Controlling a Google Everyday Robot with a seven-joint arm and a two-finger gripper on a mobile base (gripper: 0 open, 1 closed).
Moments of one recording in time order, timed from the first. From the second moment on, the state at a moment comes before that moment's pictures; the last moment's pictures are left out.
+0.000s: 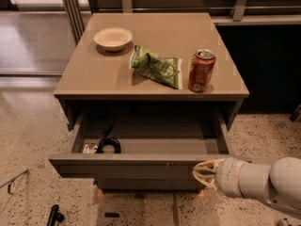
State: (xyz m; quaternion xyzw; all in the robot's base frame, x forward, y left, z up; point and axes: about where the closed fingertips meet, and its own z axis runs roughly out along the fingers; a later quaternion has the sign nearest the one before) arm 0.419 -0.155 0.649 -0.62 0.67 0.05 0.41
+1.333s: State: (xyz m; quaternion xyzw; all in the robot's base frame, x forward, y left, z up) arm 0.517 -0.144 0.623 -0.62 0.65 0.00 0.44
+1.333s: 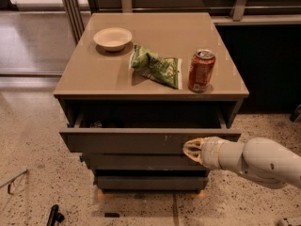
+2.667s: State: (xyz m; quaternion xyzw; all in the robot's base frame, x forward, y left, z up) arm 0.571 -0.139 0.624 -0.63 0.64 0.00 0.44
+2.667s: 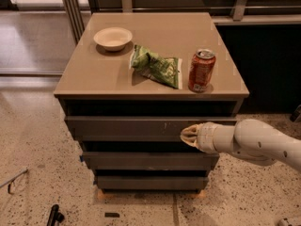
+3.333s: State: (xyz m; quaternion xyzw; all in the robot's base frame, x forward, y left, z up) arm 0.503 -0.150 0.627 -0.64 0.65 0.12 0.38
